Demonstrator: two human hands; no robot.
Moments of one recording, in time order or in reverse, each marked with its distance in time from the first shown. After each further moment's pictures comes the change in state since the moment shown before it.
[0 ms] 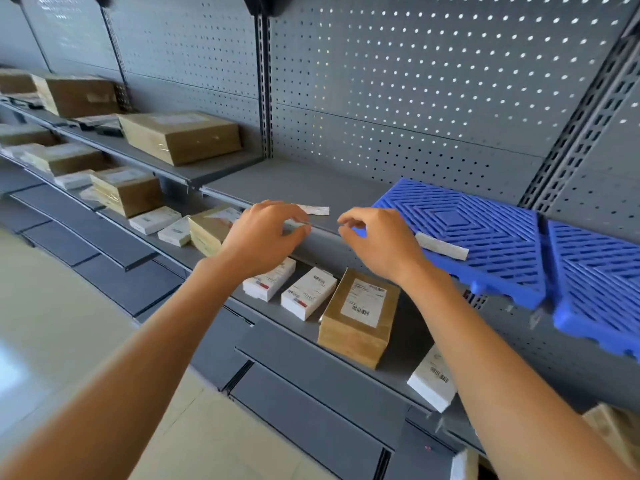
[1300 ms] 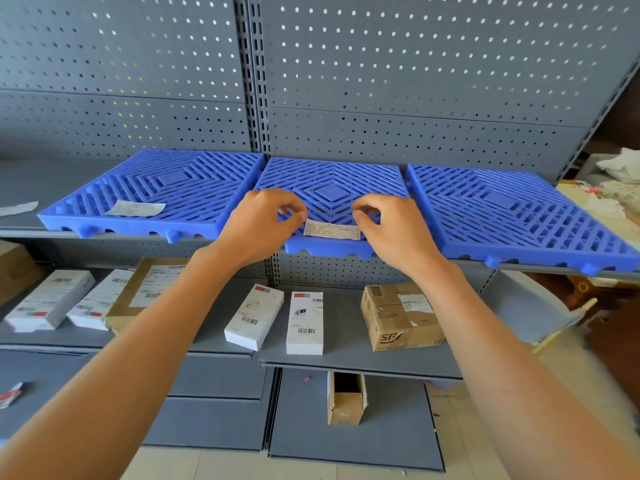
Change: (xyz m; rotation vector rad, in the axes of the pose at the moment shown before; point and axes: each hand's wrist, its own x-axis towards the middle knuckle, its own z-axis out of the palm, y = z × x) left_hand -0.008 0.381 0.187 -0.382 -0.228 0.450; right_hand -0.279 0.256 -0.248 -0.138 0.302 0.379
